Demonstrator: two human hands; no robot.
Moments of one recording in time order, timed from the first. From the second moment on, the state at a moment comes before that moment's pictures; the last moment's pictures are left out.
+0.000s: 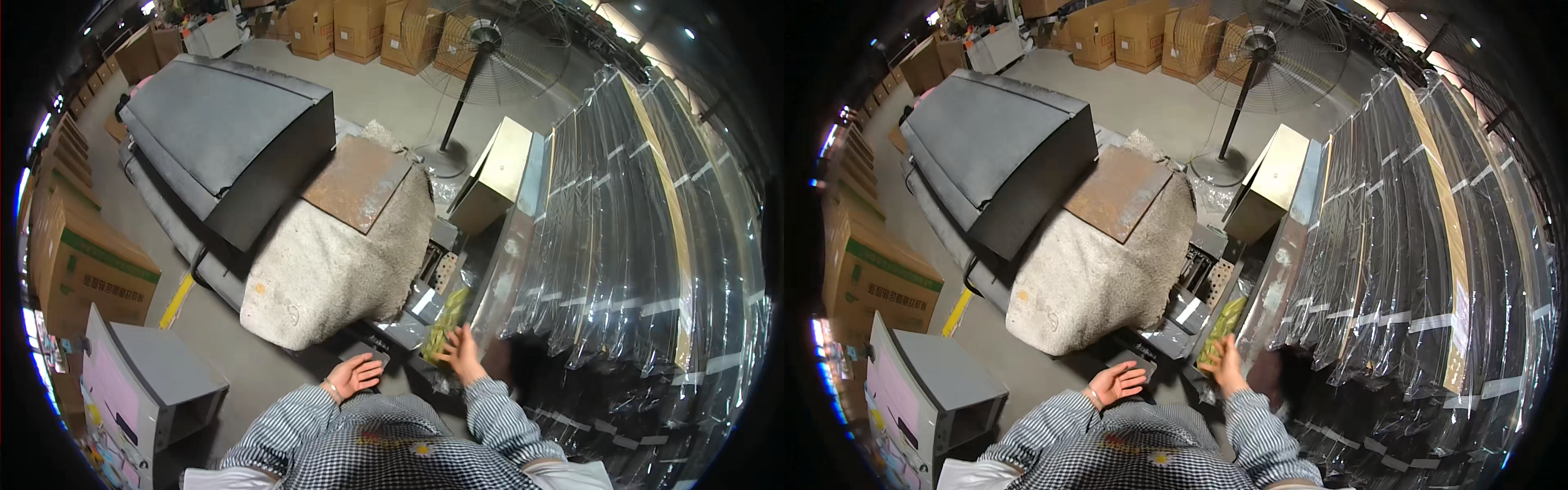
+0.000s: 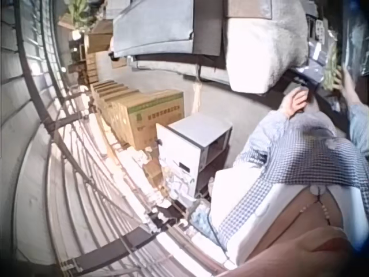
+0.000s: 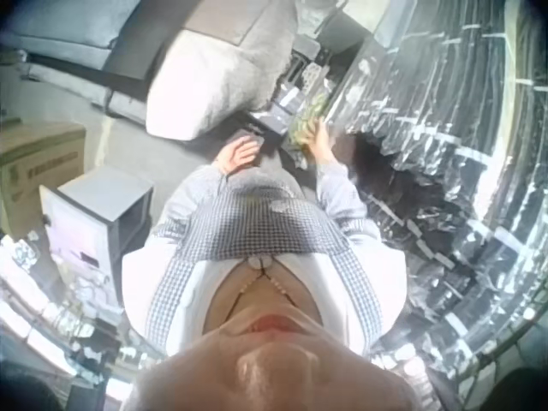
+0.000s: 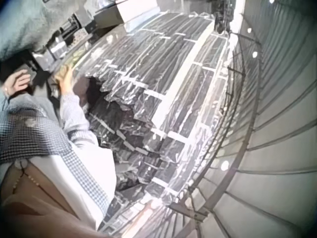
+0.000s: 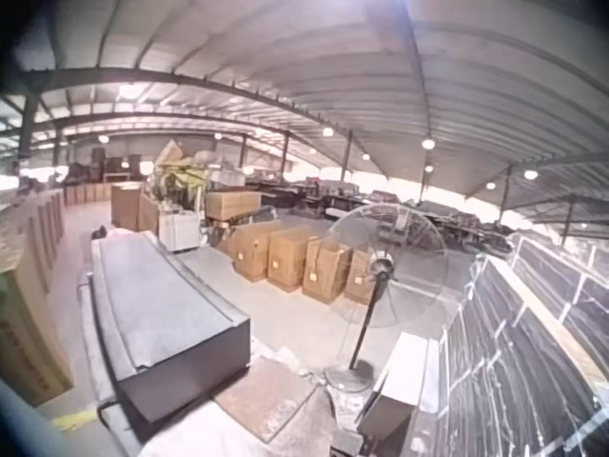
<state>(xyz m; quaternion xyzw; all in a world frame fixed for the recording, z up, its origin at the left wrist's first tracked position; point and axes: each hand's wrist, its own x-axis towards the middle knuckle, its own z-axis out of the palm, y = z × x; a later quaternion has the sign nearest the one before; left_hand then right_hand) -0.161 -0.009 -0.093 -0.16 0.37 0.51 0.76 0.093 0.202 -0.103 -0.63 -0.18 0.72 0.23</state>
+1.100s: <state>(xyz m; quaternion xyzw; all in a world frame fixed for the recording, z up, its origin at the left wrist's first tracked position) -0.043 0.373 0.244 0.28 0.17 0.41 0.85 0.204 0.188 0.362 -0.61 -0.70 -0.01 0.37</state>
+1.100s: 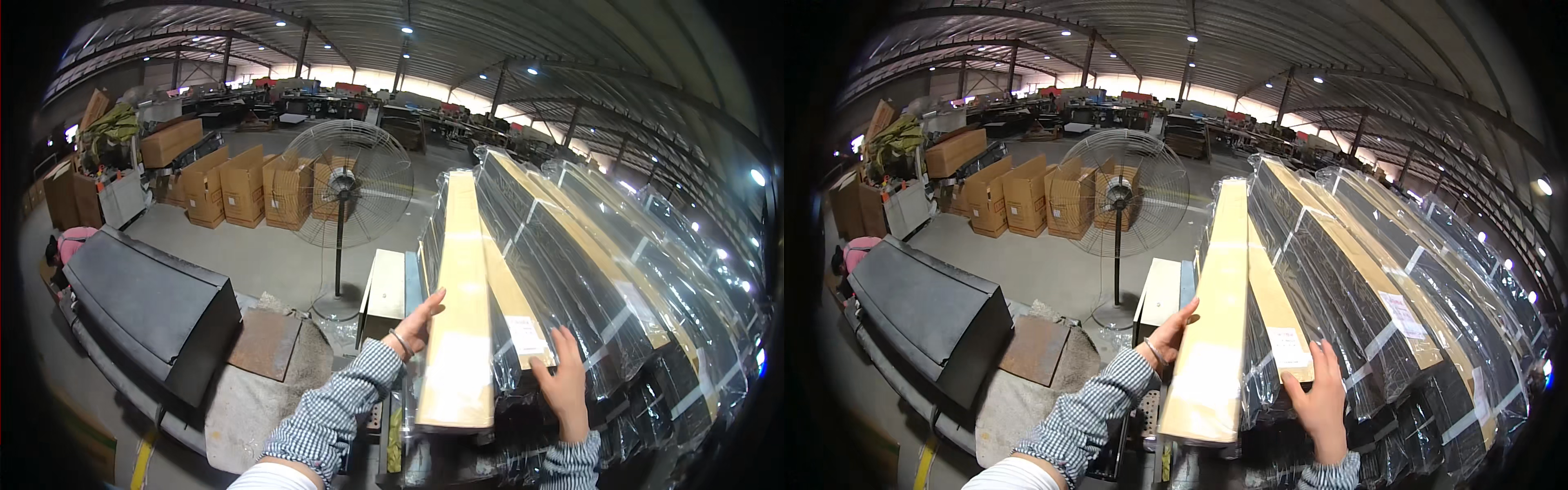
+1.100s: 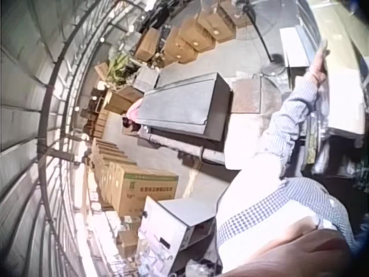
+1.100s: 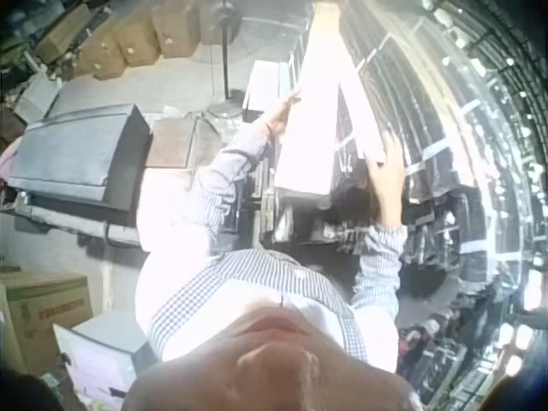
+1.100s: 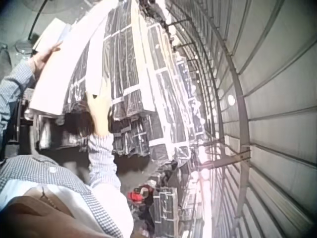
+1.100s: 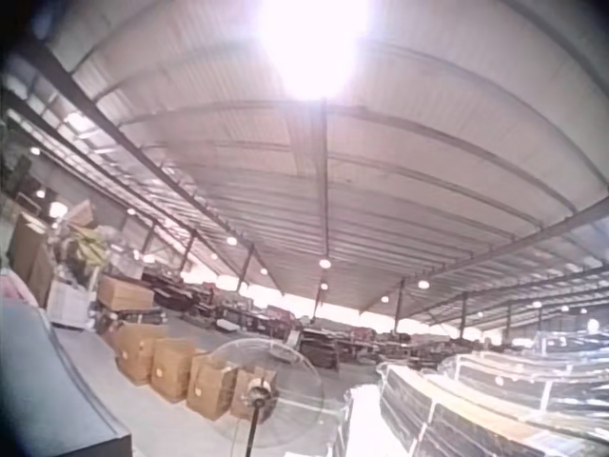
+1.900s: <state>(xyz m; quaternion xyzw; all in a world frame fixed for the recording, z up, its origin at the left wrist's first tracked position) -0.059 0.190 -0.013 -0.08 -0.02 0.54 0.84 0.197 0.129 0.178 -0.65 -0.63 0.30 0.32</state>
